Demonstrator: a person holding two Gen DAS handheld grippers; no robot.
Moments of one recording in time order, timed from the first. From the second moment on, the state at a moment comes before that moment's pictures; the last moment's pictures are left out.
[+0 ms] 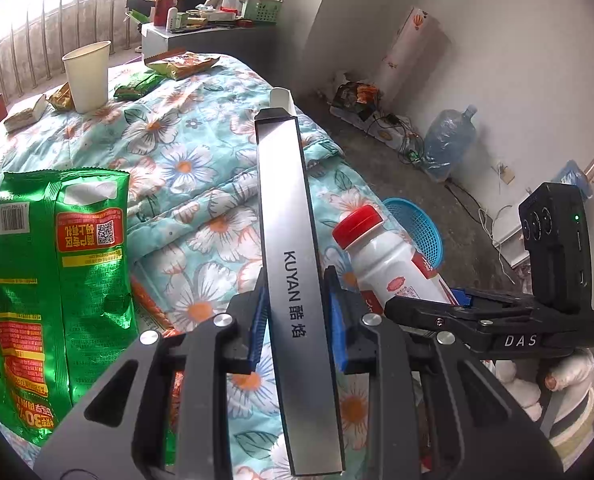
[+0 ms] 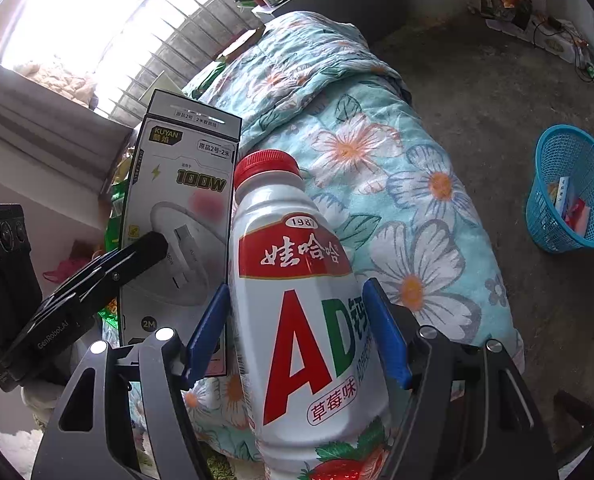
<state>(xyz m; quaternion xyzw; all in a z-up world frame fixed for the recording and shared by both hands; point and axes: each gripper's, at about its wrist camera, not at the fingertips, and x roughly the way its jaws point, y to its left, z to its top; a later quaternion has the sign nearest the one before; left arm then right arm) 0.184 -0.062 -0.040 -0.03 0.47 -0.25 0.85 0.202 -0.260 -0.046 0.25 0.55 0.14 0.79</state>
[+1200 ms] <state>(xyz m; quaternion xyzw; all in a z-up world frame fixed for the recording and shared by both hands) 0.154 -0.068 -0.009 0.02 0.41 -0.26 0.87 0.162 -0.312 -0.015 0.34 0.45 0.10 0.82</state>
